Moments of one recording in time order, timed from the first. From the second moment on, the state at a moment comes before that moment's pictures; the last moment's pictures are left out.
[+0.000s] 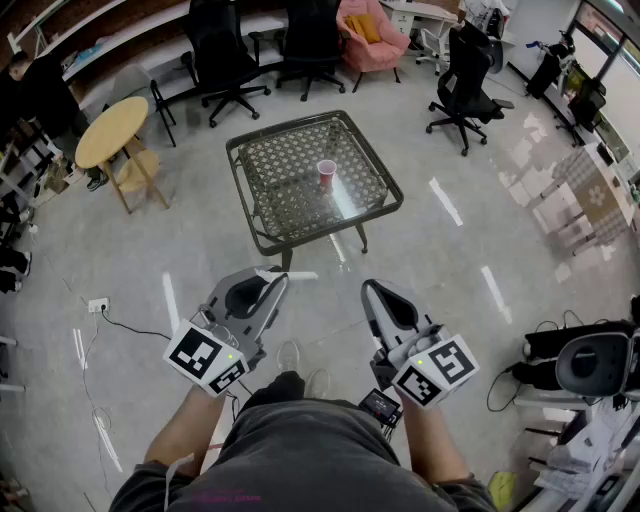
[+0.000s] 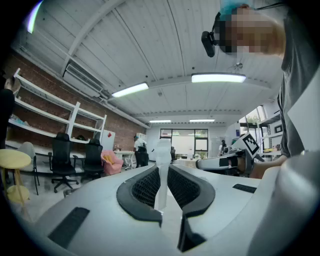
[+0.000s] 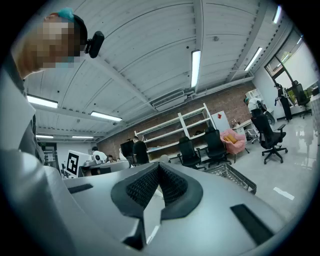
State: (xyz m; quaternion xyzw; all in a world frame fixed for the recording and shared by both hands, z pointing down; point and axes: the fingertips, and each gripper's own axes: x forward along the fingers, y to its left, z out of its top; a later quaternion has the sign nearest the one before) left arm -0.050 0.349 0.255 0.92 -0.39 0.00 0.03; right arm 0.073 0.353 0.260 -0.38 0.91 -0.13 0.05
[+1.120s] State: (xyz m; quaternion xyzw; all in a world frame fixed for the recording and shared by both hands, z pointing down) left arm -0.034 0.331 0.255 0.93 -0.37 0.02 0.02; right arm 0.078 0.345 0.271 -0.40 0.90 -0.14 0.05
